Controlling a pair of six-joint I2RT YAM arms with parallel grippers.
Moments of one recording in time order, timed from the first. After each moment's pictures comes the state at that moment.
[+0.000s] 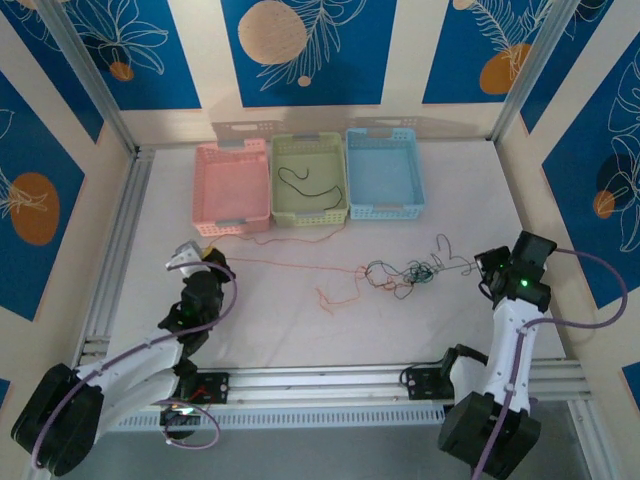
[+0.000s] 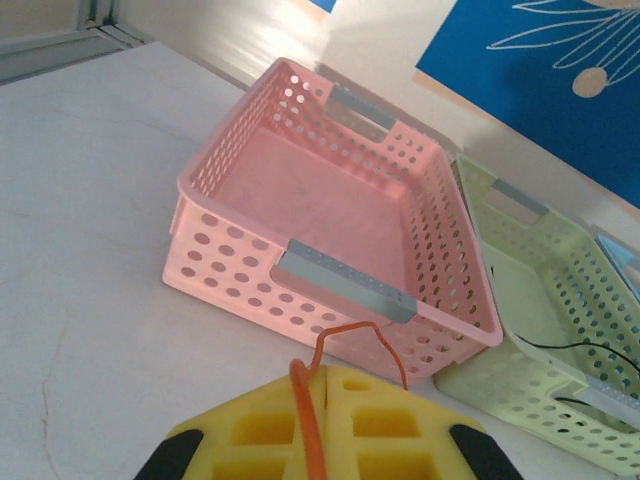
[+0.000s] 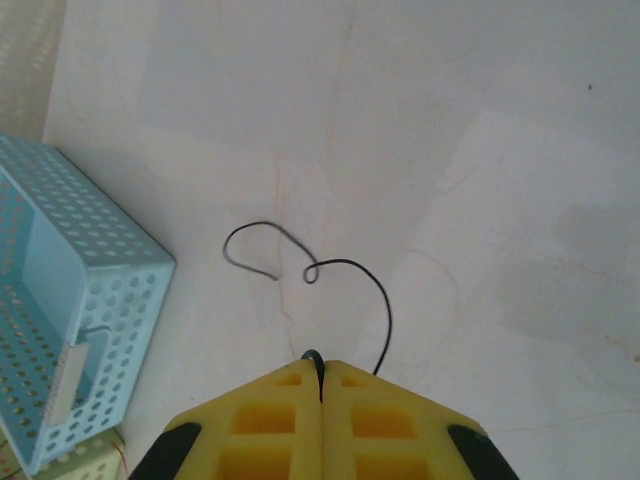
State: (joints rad) left arm -0.55 0.88 0.14 0.50 -0.64 -0.67; right arm -0.49 0.81 0.70 -0.74 -0.17 0.80
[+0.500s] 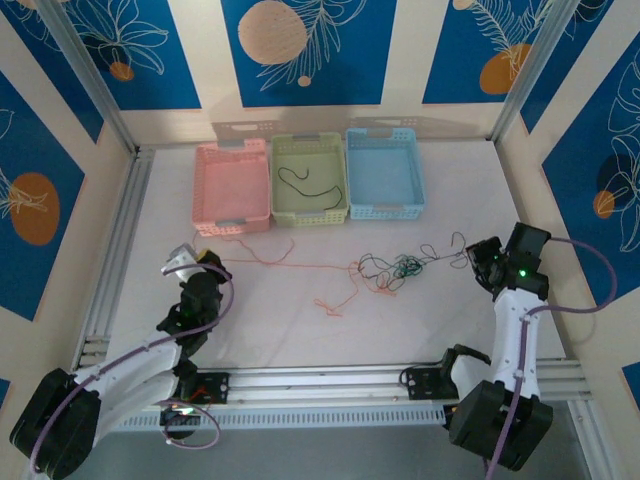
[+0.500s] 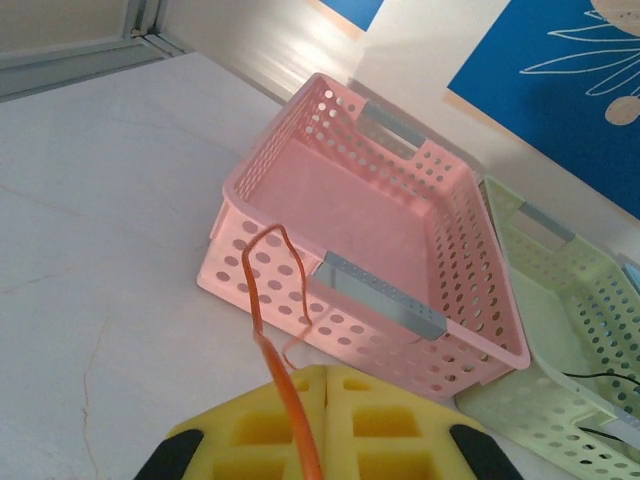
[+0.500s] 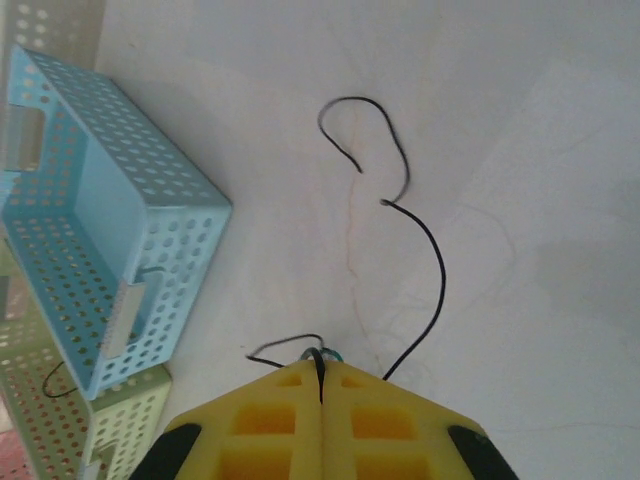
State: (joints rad) left arm -0.54 0.85 0.14 0.46 -0.70 -0.71; right arm -0.43 0.89 0.74 -0.70 -0.29 0.81
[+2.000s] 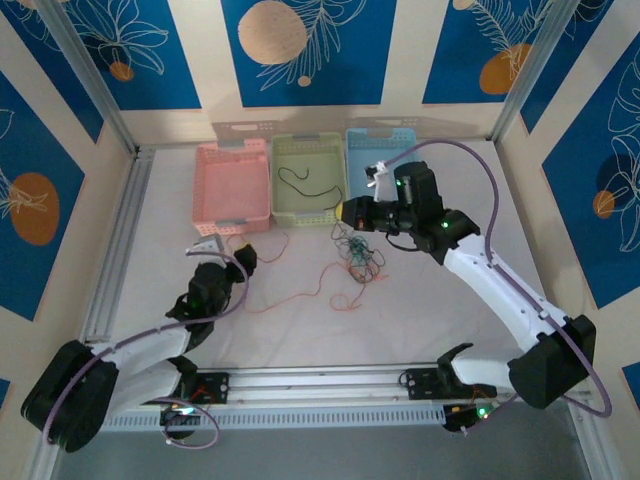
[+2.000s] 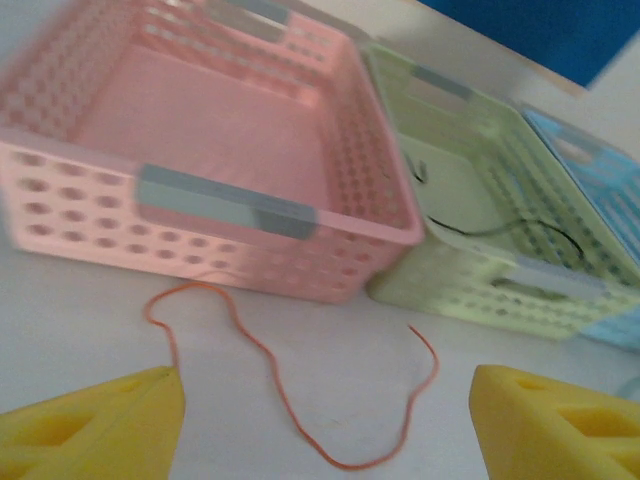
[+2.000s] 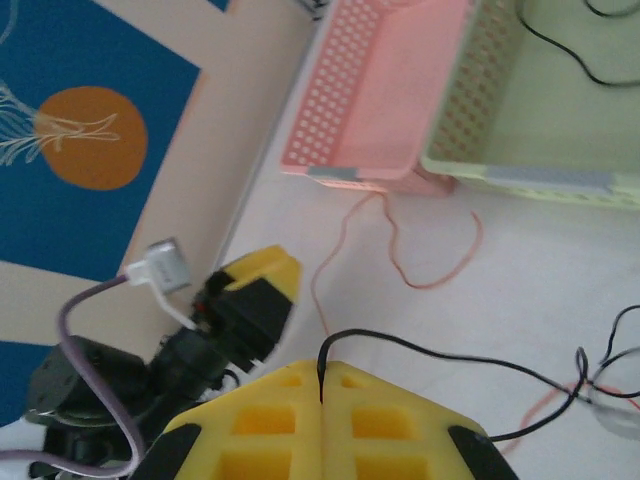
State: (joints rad) left arm -0.53 1.06 0.21 0.57 -0.33 -0.54; right arm 0.51 1.25 1.17 -0.44 -0.50 0.59
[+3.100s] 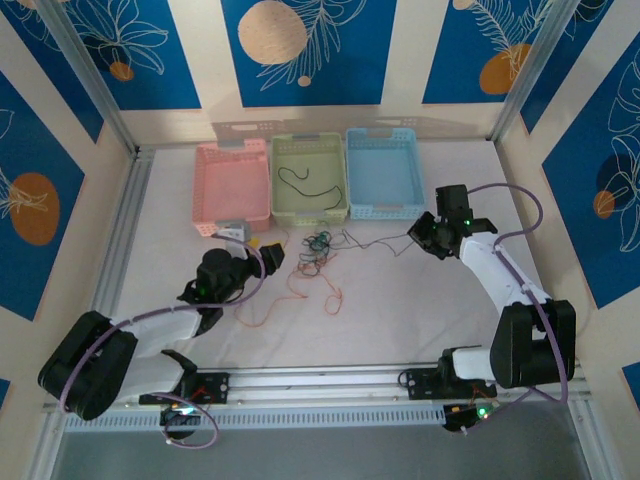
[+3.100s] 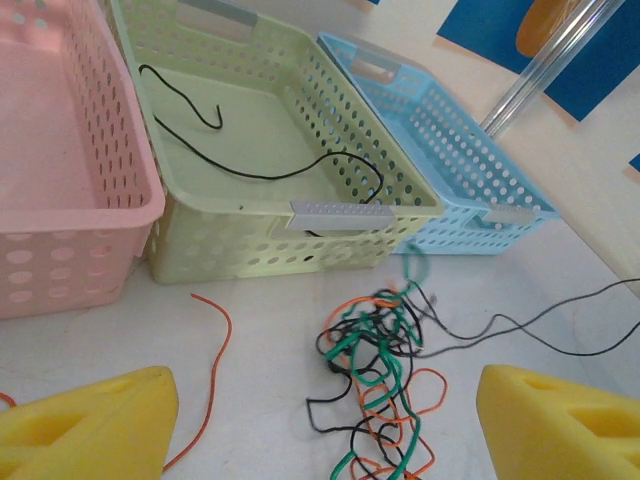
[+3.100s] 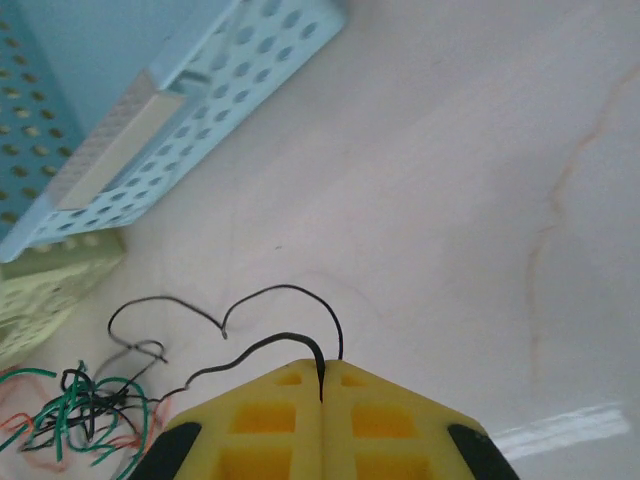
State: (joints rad) left arm -0.53 1.22 0.30 0.68 0.03 -0.49; right arm 0.09 1.32 0.91 -0.62 -0.10 0.78
